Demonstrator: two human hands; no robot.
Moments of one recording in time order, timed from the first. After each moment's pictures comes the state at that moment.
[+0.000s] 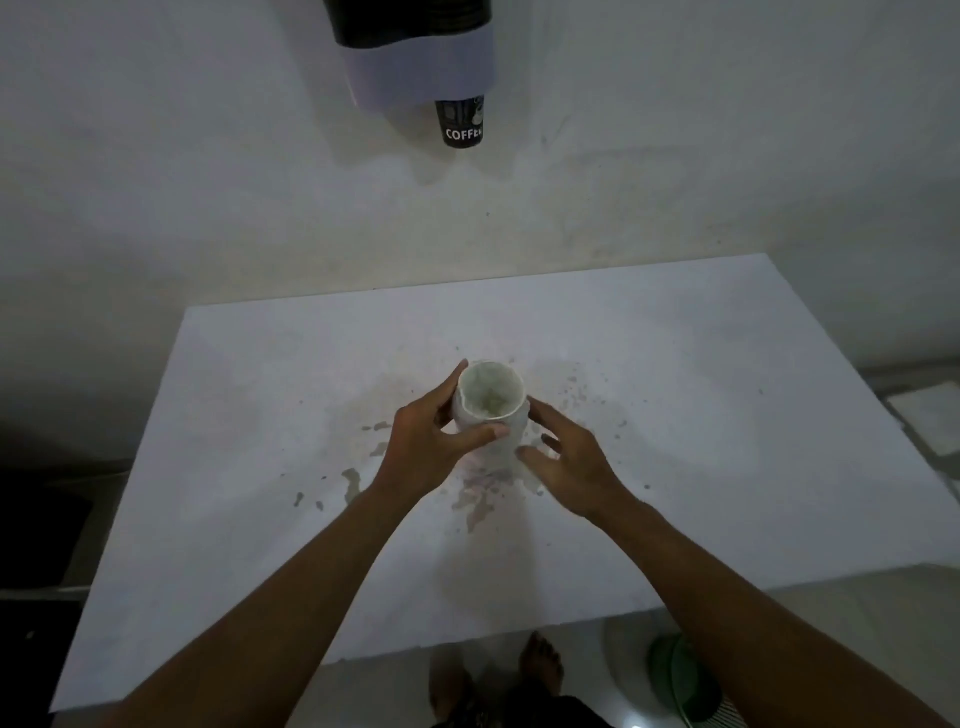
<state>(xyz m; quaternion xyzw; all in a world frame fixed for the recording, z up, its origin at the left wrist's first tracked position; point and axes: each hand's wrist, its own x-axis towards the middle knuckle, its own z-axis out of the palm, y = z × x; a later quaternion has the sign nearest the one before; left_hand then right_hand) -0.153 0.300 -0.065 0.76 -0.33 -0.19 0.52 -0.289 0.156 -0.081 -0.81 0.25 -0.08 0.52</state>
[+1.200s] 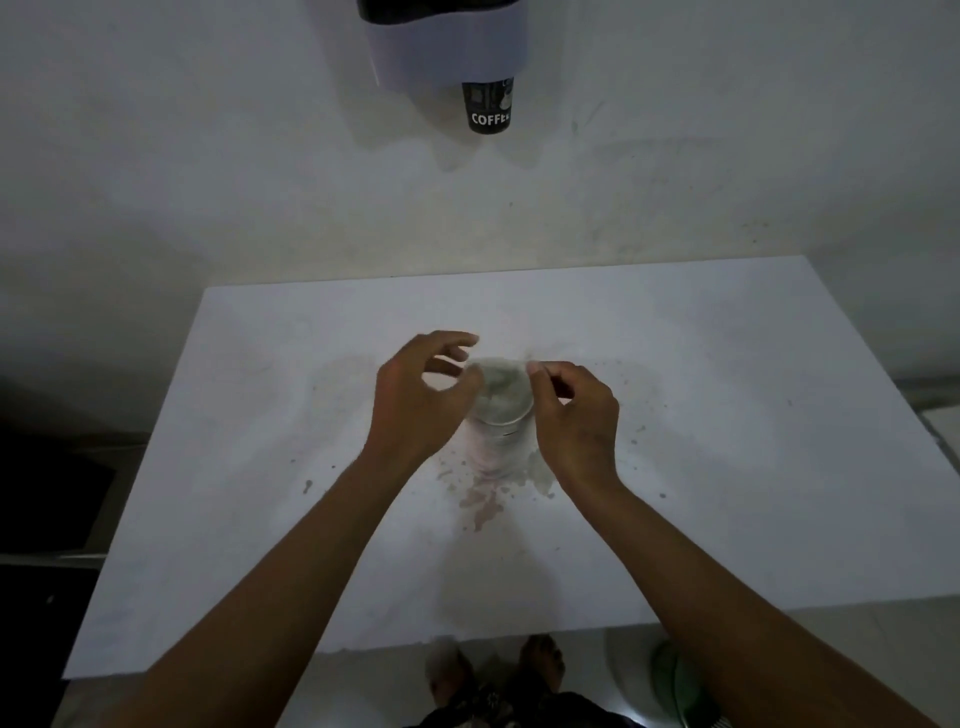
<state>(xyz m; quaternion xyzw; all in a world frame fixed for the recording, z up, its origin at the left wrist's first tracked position) -0.140 0.296 -0.009 0.83 -0.28 -0.06 0.49 -0.242 0.174 -0.034 -0.74 0.39 -0.28 0.47</state>
